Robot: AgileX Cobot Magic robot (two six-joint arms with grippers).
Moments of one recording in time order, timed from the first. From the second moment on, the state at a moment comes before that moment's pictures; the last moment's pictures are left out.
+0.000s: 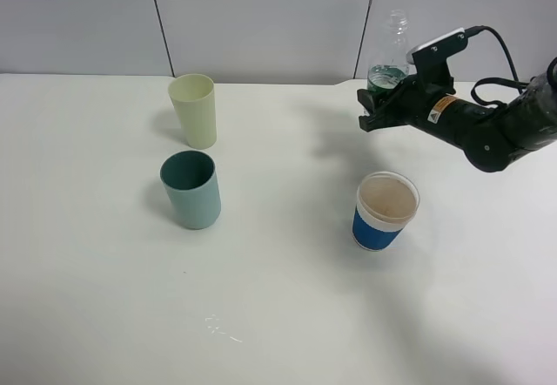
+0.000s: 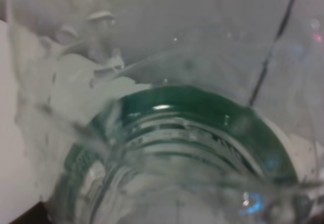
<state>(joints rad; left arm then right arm) 0.06 0.00 -0.50 0.00 1.06 0.01 0.13 2.05 -0.85 -0.36 -0.91 -0.06</state>
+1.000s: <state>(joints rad) 0.06 0.00 -0.50 0.00 1.06 0.00 0.45 2.01 -1.15 -0.38 -0.50 -0.17</state>
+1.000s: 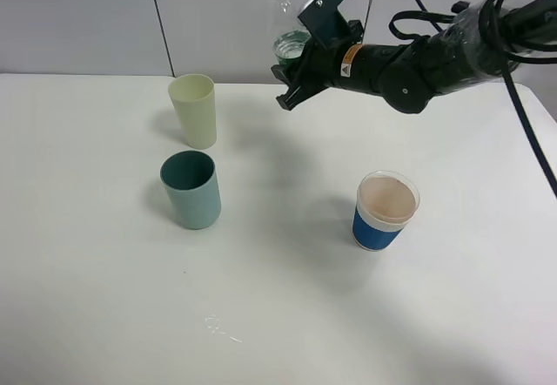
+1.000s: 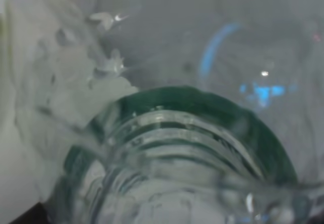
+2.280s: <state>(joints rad) 0.06 0.00 -0.50 0.00 1.06 0.00 0.60 2.02 -1.15 -0.39 -0.41 -0.34</state>
